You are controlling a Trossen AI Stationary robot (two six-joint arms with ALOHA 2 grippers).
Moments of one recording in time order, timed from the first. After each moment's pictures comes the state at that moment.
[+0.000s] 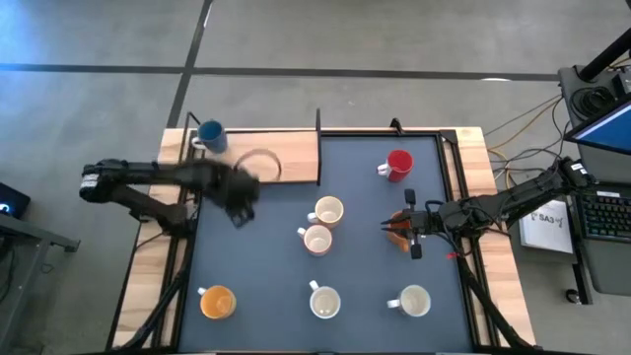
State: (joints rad) left arm -0.05 1.27 1.16 -1.41 -0.22 -0.74; right arm 0.30 0.72 0.25 0.22 0.26 -0.11
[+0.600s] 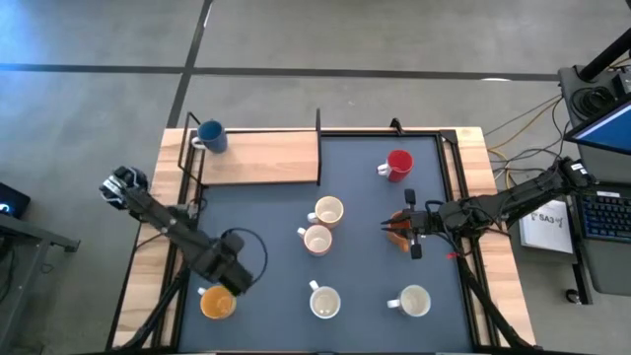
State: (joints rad) left arm -0.66 1.53 1.22 -1.41 0.04 -1.52; right arm 0.30 0.72 0.25 0.22 0.26 -0.11
